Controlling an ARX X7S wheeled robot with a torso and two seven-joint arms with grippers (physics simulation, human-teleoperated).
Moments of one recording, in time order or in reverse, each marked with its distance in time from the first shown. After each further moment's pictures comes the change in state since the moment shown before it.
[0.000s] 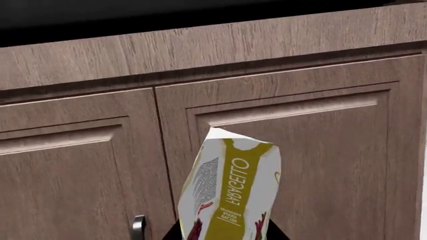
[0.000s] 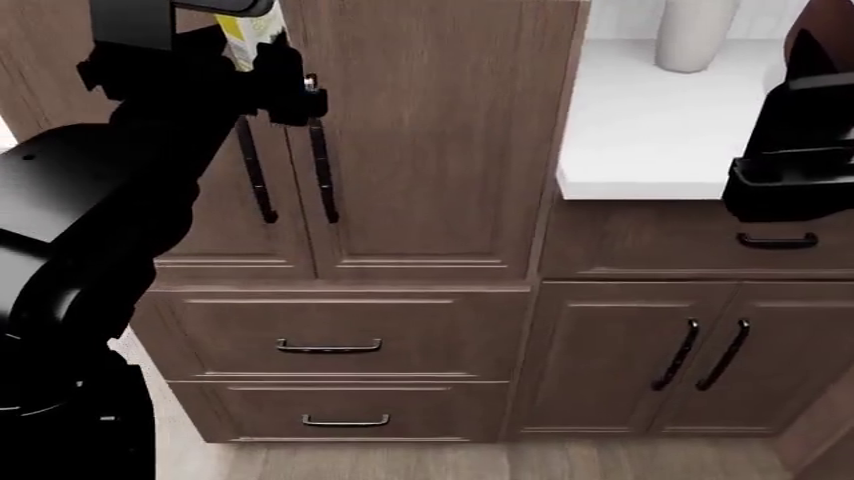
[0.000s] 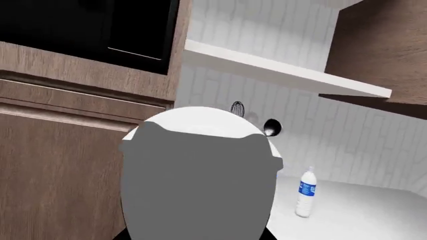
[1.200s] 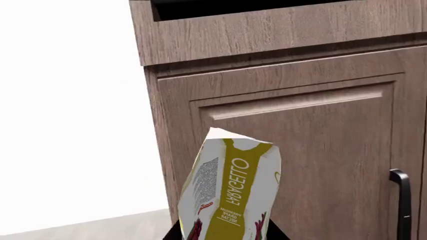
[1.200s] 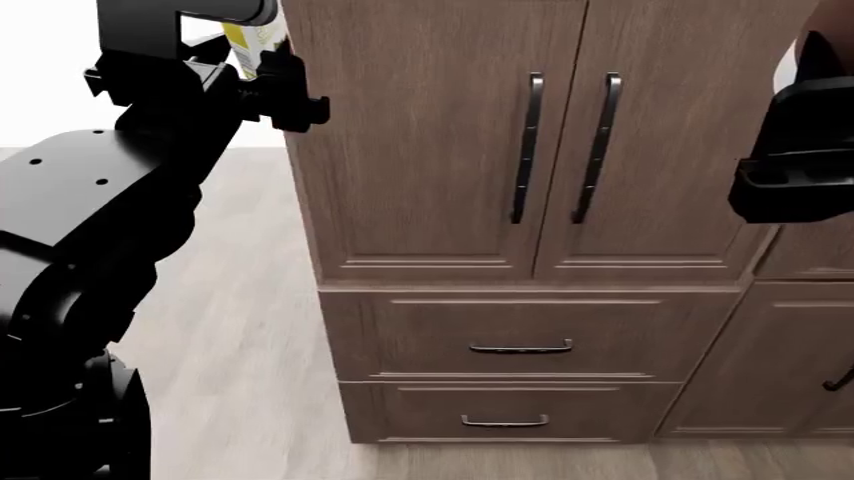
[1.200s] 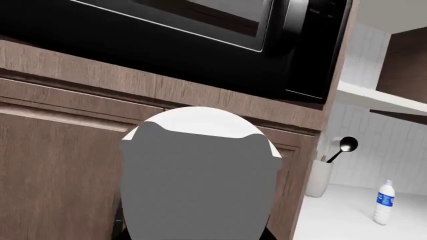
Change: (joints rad) left arm 0.009 -0.013 0.013 -0.008 -0.025 0.011 -0.010; right arm 0.035 0.013 -0.044 -0.006 -0.010 -0.001 0.004
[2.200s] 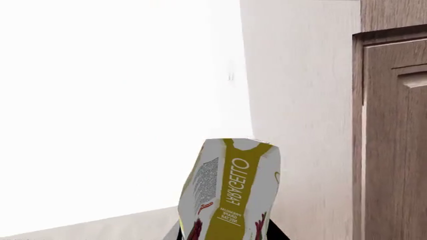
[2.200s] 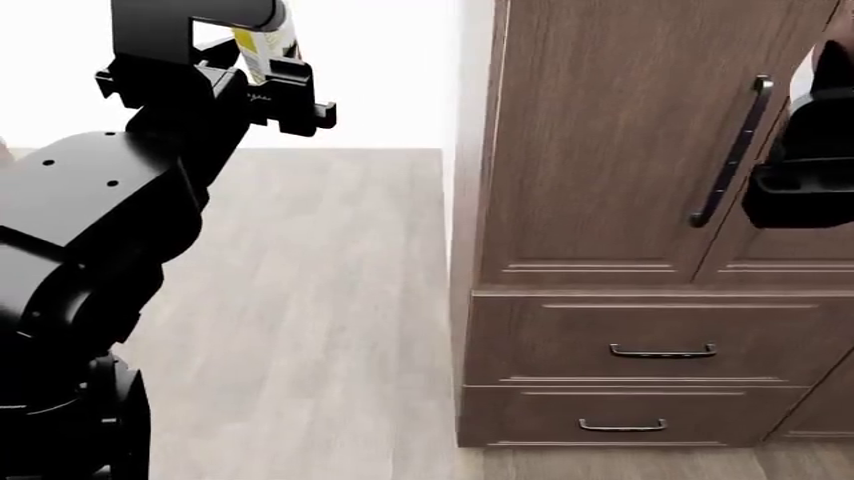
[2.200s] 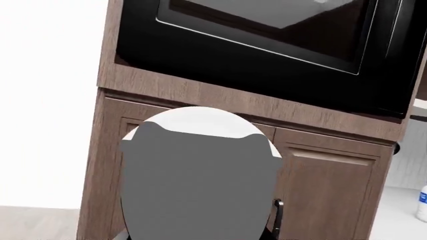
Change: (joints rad) left arm 0.001 -0.005 0.024 -0.017 -0.016 0.019 -0.006; right arm -0.021 0.040 -0.014 -0.017 -0.033 -0.025 -0.008
